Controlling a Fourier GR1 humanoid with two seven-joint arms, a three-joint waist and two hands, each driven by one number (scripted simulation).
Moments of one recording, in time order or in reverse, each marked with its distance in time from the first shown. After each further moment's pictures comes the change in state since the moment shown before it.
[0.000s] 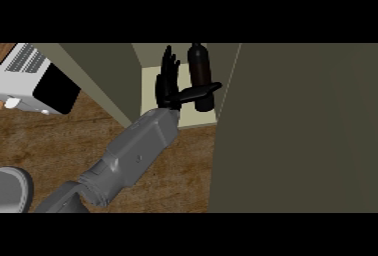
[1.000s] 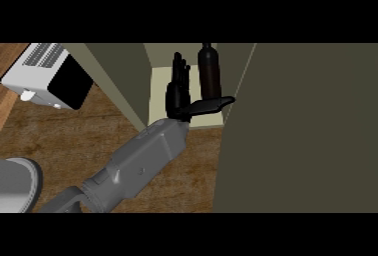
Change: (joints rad) left arm 0.060 0.001 -0.108 -0.161 0.073 -0.007 -0.111; right arm 0.007 -0.012 -0.013 -0.031 -0.007 -0.021 0.045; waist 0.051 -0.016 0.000
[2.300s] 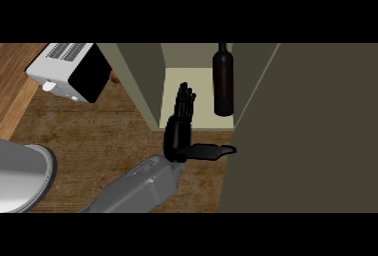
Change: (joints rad) left arm 0.319 0.074 -0.042 -0.411 -0.289 0.055 -0.017; right arm 0.052 -0.010 -0.002 -0.047 0.039 -0.046 0.015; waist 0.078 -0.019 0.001
